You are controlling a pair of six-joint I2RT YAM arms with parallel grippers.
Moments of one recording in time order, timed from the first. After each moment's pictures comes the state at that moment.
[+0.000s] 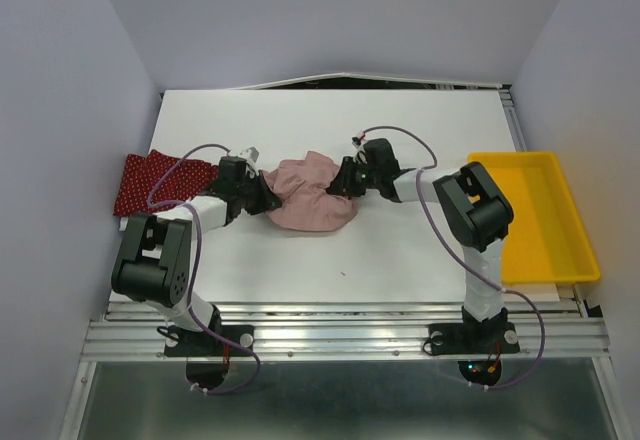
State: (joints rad) left arm -0.22 1.56 0.72 0.05 0.32 -0.53; right arm 0.49 2.06 1.19 0.22 -0.39 0.61
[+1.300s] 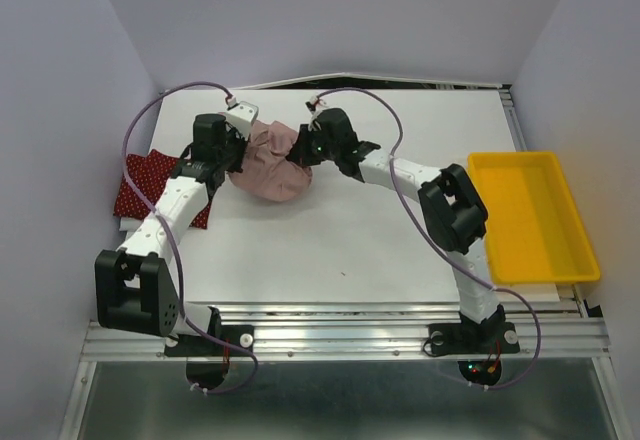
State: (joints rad) left arm -0.18 1.38 1.05 -0.26 0.01 0.26; right arm 0.67 2.17 1.67 0.06 -0.24 0.52
